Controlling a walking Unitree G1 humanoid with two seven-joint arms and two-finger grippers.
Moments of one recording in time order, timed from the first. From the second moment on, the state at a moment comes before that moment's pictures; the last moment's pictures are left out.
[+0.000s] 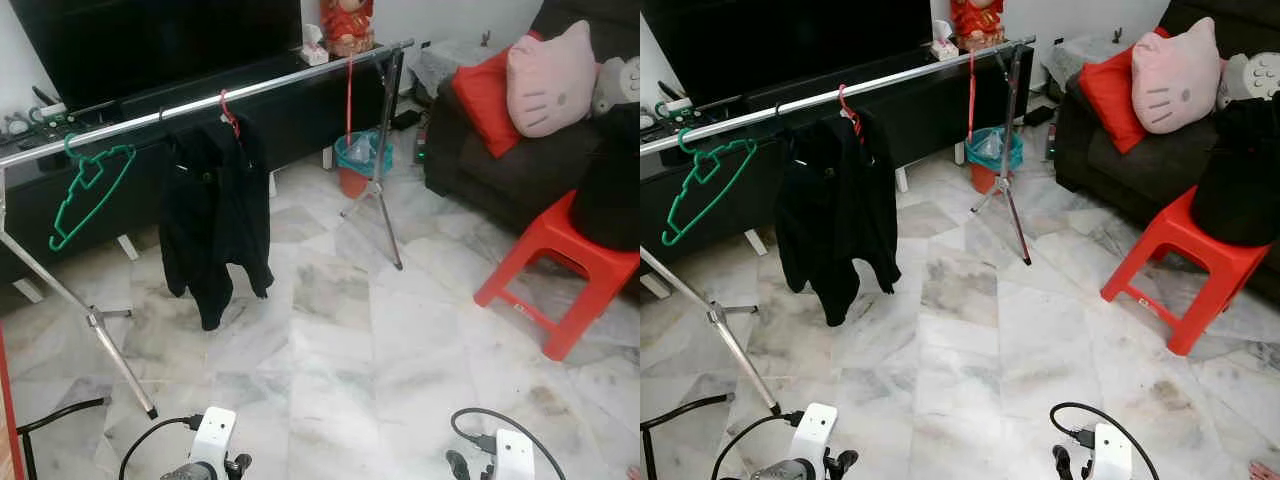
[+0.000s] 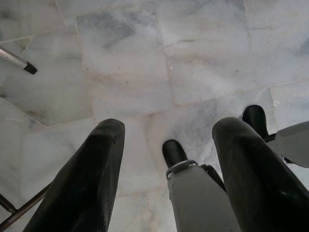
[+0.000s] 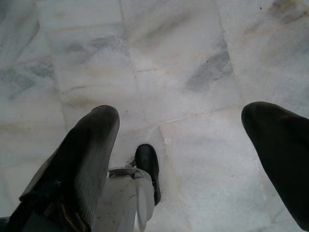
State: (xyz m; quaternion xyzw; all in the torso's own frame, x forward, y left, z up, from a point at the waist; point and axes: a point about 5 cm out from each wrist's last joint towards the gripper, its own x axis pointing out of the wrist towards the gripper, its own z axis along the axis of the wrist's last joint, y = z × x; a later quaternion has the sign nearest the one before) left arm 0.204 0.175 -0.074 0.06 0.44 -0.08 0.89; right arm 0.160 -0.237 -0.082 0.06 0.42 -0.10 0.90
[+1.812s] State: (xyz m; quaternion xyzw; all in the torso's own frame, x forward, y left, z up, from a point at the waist) left arm 0.203 0.174 -0.074 0.04 0.44 -0.09 0.89; right arm 0.161 -0.238 -0.081 0.07 0.42 -0.10 0.90
